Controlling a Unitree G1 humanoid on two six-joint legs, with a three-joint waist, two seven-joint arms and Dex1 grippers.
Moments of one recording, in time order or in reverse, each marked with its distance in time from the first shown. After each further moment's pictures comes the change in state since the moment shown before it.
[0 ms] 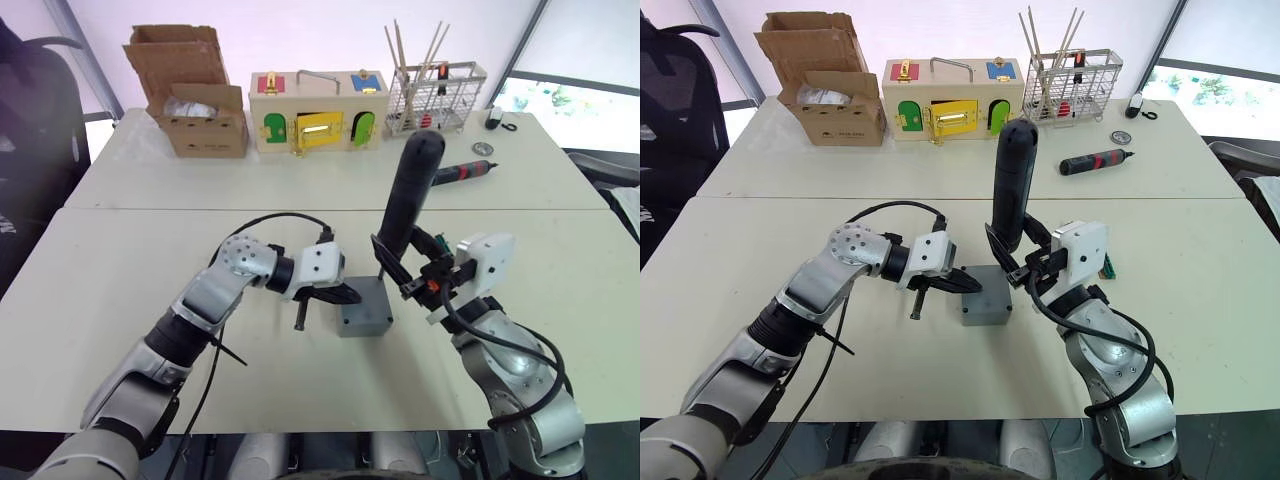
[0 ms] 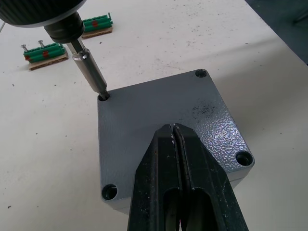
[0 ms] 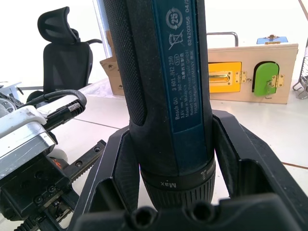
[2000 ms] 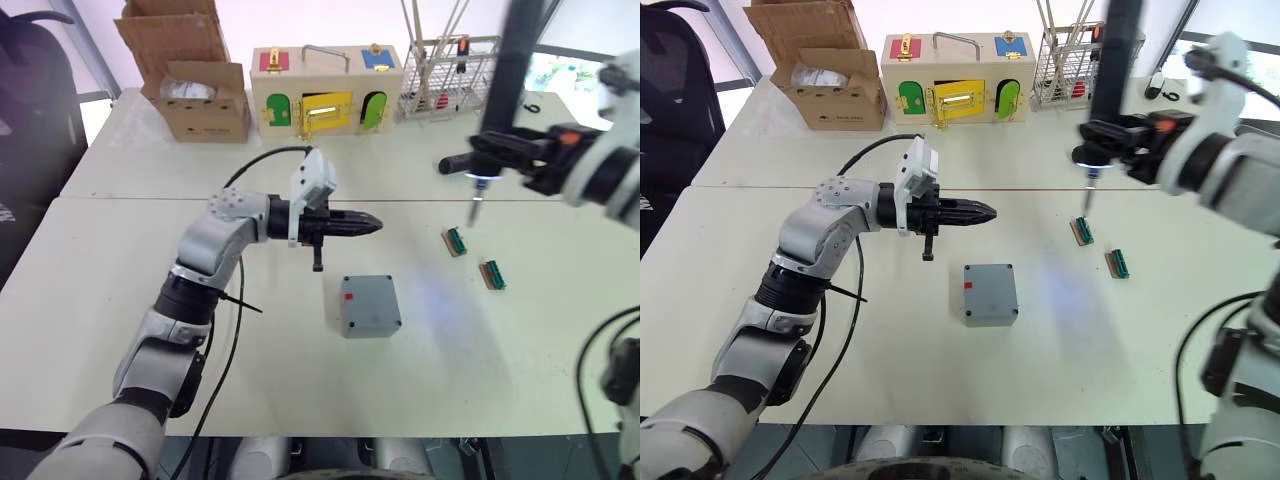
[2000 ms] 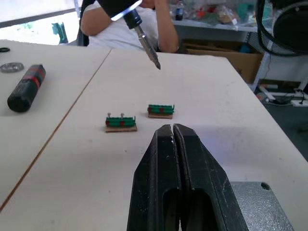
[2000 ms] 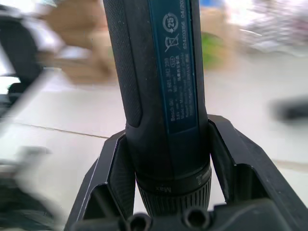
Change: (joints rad) left arm -0.190 -0.124 0.231 0.083 -0.250 0.189 0.038; right arm -0.812 -0.739 -0.506 0.601 0.935 0.989 -0.293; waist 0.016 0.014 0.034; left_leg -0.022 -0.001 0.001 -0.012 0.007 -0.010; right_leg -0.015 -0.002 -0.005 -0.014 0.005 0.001
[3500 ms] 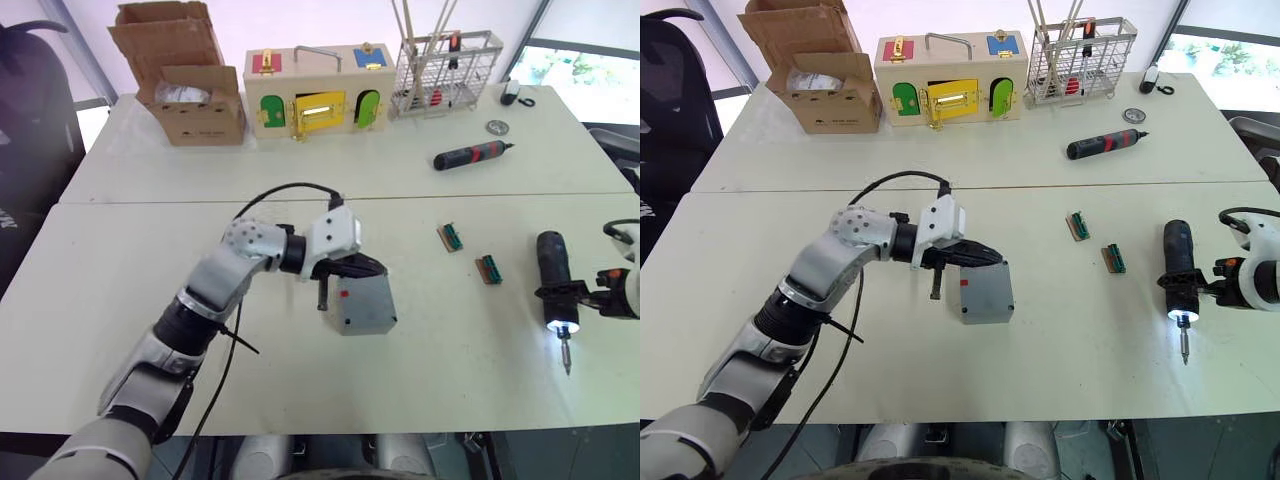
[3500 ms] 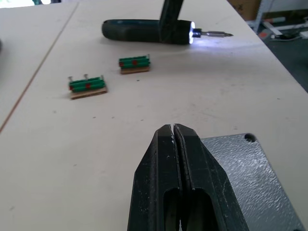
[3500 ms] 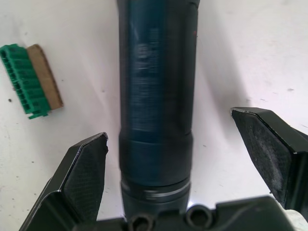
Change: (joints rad) left arm 0.106 0.080 -0.135 -0.145 0.123 -0.046 0.085; right arm 0.312 -0.191 0.349 0.498 -0.608 -0.082 0.740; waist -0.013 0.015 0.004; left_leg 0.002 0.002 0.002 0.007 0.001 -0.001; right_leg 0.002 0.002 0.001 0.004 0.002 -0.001
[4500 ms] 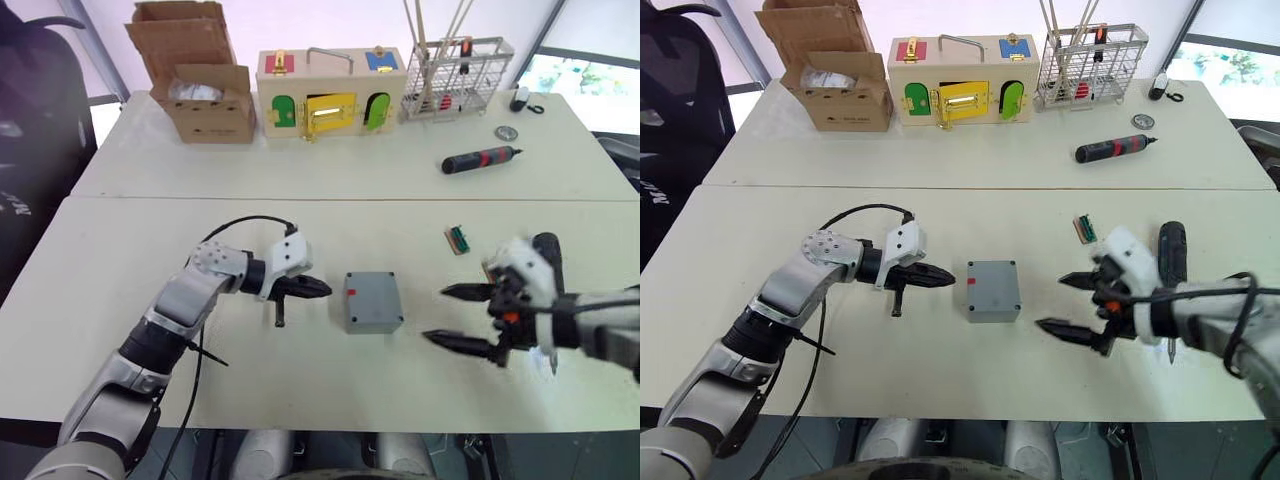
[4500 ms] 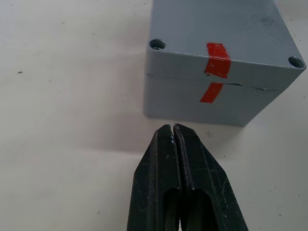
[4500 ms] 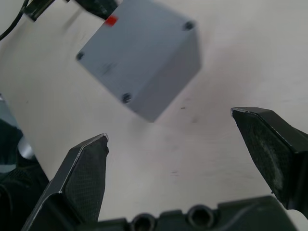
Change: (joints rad) left arm 0.156 0.120 -0.025 0.057 0.060 0.014 -0.064; right arm 0.448 0.252 -0.132 -1.098 0.135 -0.279 0.073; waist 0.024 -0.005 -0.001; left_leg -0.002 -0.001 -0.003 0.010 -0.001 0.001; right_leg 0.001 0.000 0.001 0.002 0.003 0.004
